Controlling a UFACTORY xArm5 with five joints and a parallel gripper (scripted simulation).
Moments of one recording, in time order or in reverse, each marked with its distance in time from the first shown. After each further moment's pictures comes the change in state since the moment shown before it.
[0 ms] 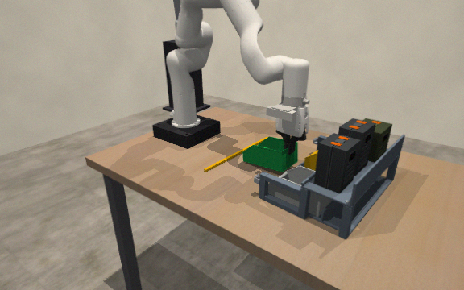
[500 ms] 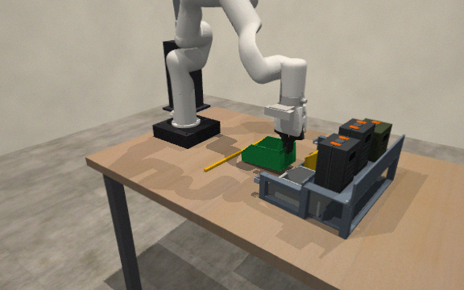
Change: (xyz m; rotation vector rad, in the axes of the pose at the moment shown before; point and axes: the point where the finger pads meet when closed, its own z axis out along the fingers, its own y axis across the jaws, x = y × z) arm 0.000 0.007 0.000 0.000 0.000 0.000
